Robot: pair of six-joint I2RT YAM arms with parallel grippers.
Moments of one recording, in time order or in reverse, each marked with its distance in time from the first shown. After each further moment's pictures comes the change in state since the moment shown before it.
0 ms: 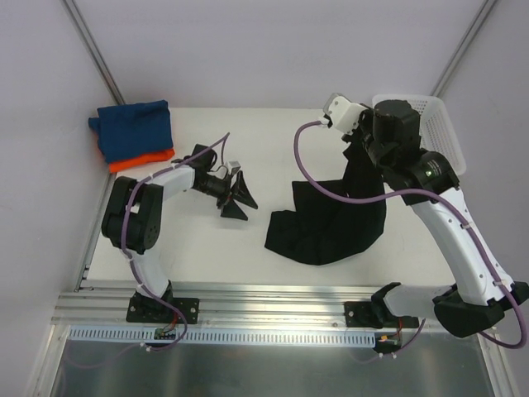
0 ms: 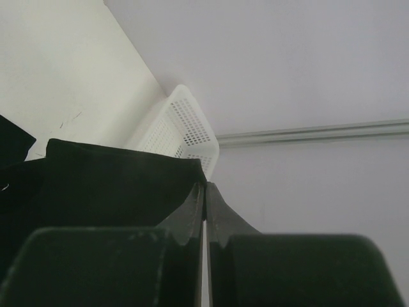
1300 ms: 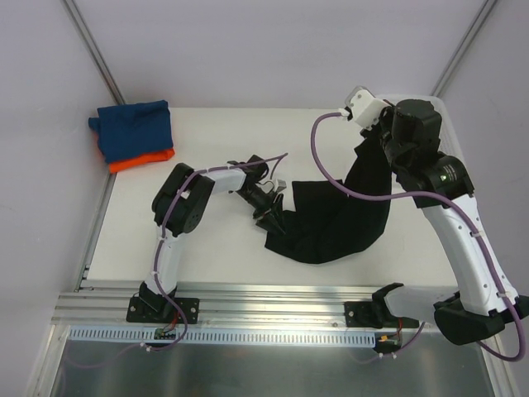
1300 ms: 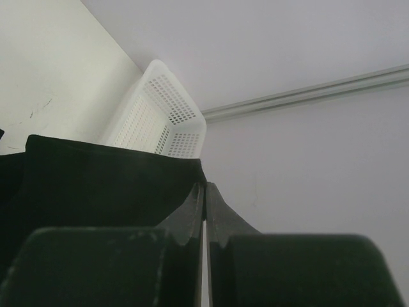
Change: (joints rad) left arm -0.312 0.414 0.385 -0.124 -0.102 0.142; right arm -0.102 -0.045 -0.007 0.011 0.011 0.021
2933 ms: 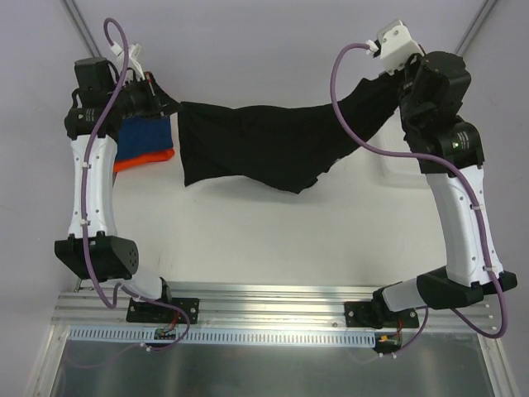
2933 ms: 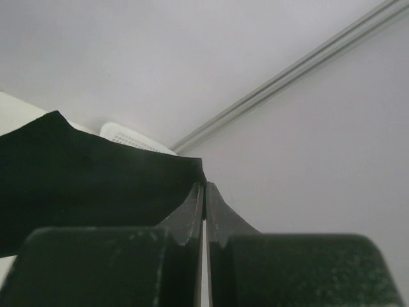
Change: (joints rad) left arm 0.683 -0.618 0.434 -0.123 -0.283 0.207; right arm -0.097 0.225 0.388 0.074 0.033 0.127
